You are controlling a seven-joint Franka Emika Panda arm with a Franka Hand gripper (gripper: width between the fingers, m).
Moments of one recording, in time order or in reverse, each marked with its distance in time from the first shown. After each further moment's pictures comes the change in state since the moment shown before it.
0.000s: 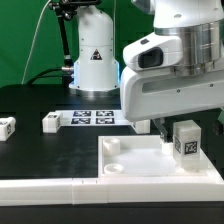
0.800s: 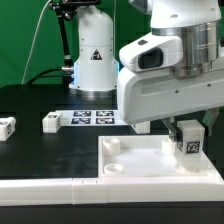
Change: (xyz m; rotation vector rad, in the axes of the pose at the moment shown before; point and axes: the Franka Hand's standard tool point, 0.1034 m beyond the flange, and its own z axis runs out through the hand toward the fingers) arm 0.000 0.005 0.000 -0.004 0.002 -0.032
